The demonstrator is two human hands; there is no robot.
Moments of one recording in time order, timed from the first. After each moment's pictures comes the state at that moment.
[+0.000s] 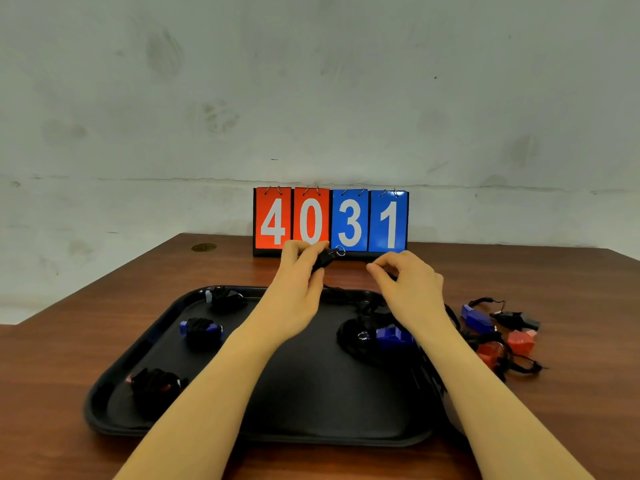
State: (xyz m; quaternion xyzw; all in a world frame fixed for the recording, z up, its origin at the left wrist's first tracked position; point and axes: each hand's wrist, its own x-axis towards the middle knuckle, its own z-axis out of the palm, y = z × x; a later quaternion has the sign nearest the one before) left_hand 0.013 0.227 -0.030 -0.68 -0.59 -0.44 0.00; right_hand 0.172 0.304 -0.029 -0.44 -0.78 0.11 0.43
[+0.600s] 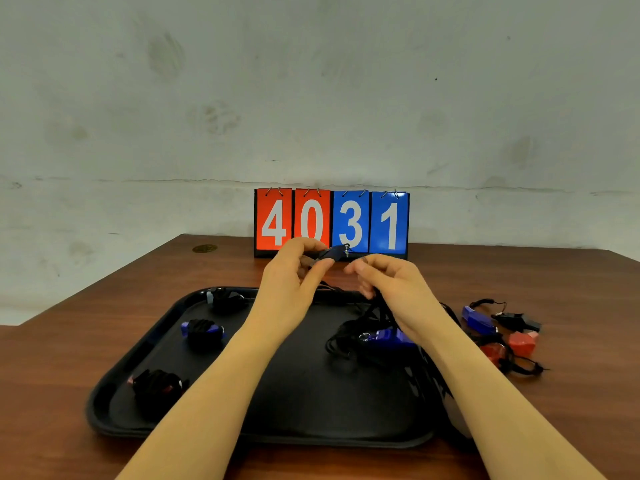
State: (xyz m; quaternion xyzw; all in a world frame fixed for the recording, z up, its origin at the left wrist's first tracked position) left_hand 0.016 0.223 -0.024 -0.61 -0.55 -0.57 -0.02; right_hand 0.166 0.289 -0.023 -0.27 -0.72 0.47 0.44
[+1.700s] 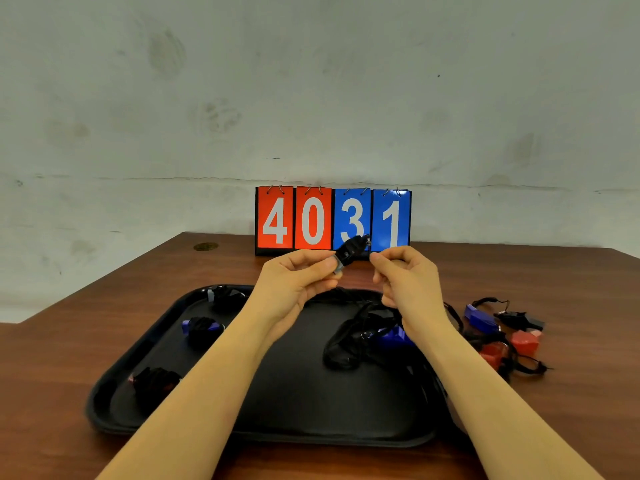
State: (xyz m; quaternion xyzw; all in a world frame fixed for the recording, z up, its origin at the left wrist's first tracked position) left_hand 0.016 0.218 -0.015 -0.44 -0.40 -0.68 -0.43; right_hand 0.163 0.295 -0.026 -0.34 -0.58 0.49 0.55
